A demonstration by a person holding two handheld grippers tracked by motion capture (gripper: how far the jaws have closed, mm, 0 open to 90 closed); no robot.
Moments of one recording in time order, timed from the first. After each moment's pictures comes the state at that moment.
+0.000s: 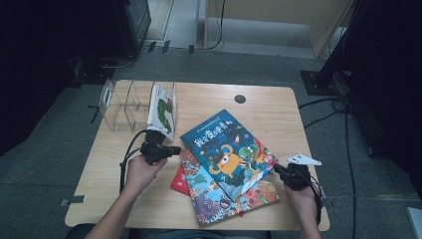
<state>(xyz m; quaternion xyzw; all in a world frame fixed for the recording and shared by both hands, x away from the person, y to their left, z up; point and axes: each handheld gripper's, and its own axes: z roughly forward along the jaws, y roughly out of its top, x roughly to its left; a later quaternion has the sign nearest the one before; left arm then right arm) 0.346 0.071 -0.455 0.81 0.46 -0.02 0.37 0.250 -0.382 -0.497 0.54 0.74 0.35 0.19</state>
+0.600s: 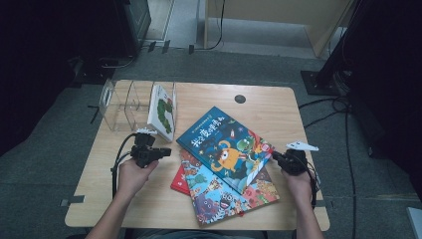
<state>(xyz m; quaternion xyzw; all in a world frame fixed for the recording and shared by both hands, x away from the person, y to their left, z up) 0.339 0.096 -0.460 0.79 0.50 0.00 0.36 0.296 -0.387 -0.500 0.55 0.72 0.36 0.19</state>
